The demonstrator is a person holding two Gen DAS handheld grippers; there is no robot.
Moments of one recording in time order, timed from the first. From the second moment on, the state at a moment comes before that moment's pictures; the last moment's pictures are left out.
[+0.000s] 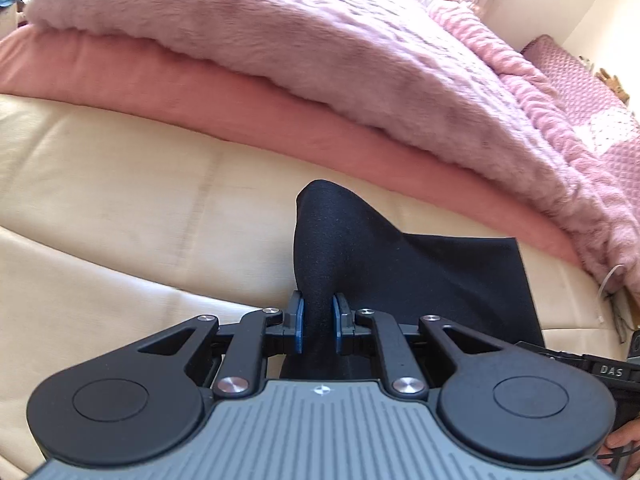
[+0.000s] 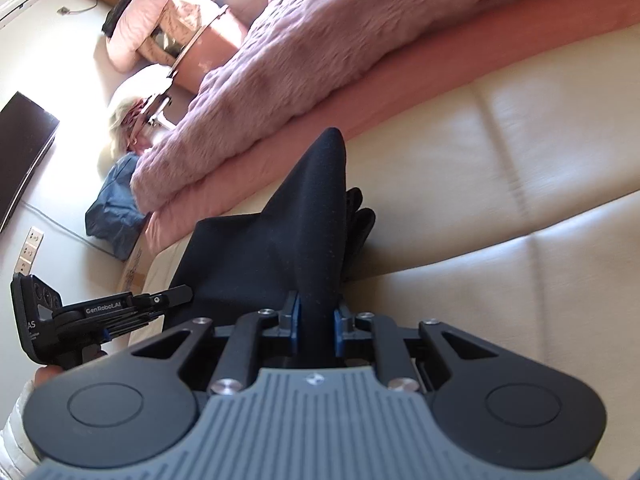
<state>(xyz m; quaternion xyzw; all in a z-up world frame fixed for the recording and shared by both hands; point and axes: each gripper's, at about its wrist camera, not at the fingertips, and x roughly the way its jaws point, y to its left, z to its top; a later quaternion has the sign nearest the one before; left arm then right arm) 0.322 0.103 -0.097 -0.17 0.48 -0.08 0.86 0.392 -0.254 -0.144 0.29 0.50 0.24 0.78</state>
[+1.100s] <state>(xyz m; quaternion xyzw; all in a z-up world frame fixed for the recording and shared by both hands) 0.143 0.048 0.047 0.01 0.31 0.06 0.95 0.213 -0.161 0.038 -0.01 0.34 0.17 0.92</state>
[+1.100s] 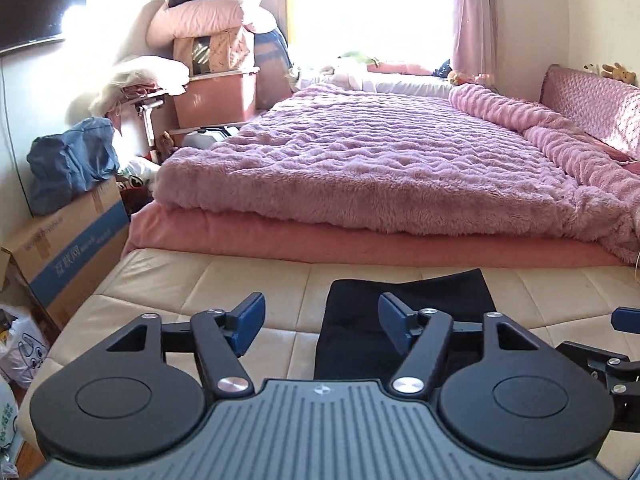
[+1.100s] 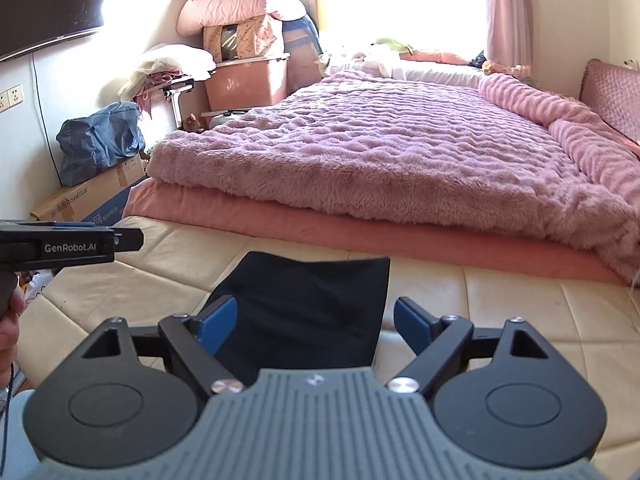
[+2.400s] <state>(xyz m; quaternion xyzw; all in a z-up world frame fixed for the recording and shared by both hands) 0.086 0.026 0.011 0.00 0.37 0.06 0.93 0.134 -0.158 0.010 -0.03 0.36 0.16 0.92</state>
